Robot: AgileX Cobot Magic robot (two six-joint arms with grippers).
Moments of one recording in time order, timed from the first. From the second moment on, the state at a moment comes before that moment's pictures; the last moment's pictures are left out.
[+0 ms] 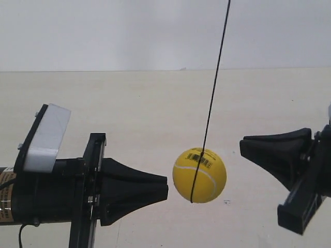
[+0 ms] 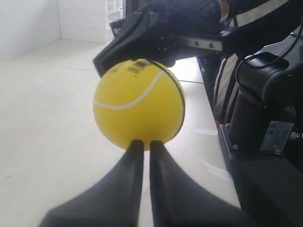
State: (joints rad) left arm -0.49 1.56 -0.36 1.04 -1.21 -0.44; right arm 0.29 0.89 -0.28 -1.33 -0.61 1.14
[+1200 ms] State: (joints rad) left arm -0.49 1.52 -0.37 1.12 -1.19 -0.46; right arm 0.28 1.03 -0.22 -1.33 -0.91 0.99
